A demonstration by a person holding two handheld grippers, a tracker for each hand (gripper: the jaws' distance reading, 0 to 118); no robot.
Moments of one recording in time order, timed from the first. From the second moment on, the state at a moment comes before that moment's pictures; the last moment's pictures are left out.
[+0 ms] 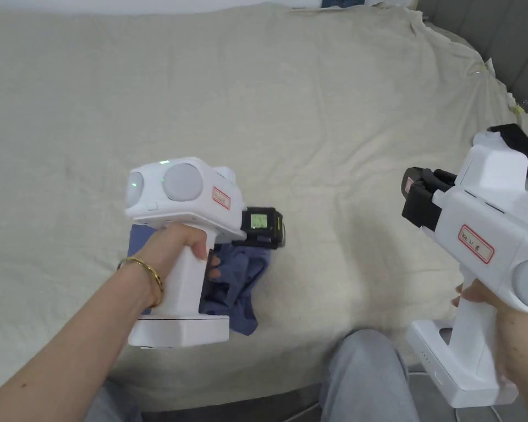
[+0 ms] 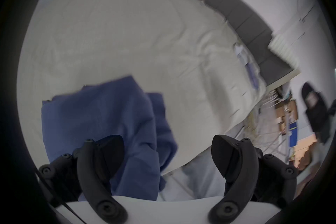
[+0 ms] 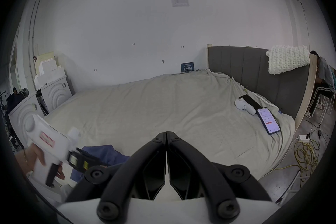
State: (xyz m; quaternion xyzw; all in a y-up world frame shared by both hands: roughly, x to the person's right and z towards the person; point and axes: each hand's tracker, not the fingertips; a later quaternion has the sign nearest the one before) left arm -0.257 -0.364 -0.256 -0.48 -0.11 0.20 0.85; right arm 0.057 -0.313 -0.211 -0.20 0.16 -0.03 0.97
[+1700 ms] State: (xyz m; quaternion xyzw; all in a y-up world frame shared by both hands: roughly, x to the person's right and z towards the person) left arm -0.356 -0.338 -0.141 -0.18 0.12 0.11 0.97; right arm -0.080 -0.305 -0.202 -0.15 0.23 0.00 0.96
